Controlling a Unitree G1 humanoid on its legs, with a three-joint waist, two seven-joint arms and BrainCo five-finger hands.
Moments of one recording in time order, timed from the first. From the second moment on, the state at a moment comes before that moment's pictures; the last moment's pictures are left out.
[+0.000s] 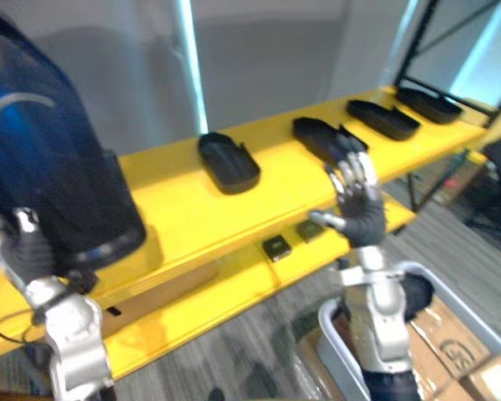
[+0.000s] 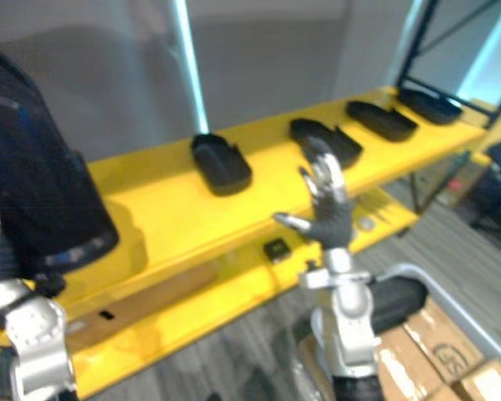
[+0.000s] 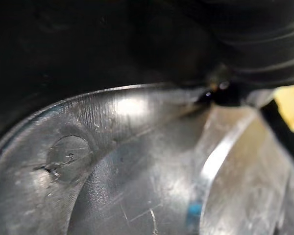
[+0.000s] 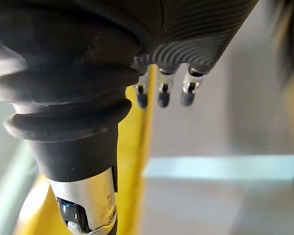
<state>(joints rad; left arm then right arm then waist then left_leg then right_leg) -0.22 0.36 0.55 -0.02 0.41 0.04 0.44 0.13 -0.01 -0.09 -0.31 0.22 -0.26 0.06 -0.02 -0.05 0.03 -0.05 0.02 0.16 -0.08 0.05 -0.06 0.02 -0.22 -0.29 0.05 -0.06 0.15</state>
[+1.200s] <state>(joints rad) -1.08 0.91 0.29 1.14 0.21 0.14 0.21 0.26 -0.05 0.20 -0.29 0.26 -0.24 0.14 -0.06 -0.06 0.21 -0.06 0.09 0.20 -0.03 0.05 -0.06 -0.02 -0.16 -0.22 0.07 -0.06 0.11</state>
